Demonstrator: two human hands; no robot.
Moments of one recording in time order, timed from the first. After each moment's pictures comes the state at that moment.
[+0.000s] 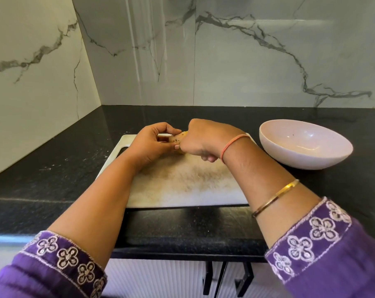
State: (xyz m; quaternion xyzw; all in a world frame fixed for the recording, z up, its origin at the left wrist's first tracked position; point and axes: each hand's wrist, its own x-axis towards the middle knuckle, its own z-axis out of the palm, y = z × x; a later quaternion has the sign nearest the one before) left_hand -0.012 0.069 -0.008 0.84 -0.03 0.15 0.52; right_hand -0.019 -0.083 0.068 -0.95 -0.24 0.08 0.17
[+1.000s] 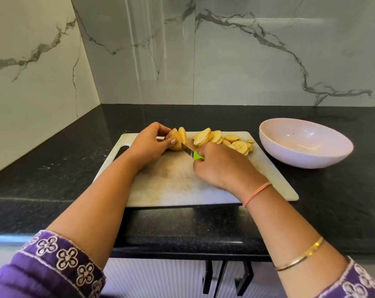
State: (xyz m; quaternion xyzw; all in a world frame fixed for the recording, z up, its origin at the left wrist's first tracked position) left_hand 0.001 0.074 -0.015 0.87 0.08 0.15 0.45; right_hand -0.034 -0.119 0.020 -0.95 -0.25 -0.01 0.19
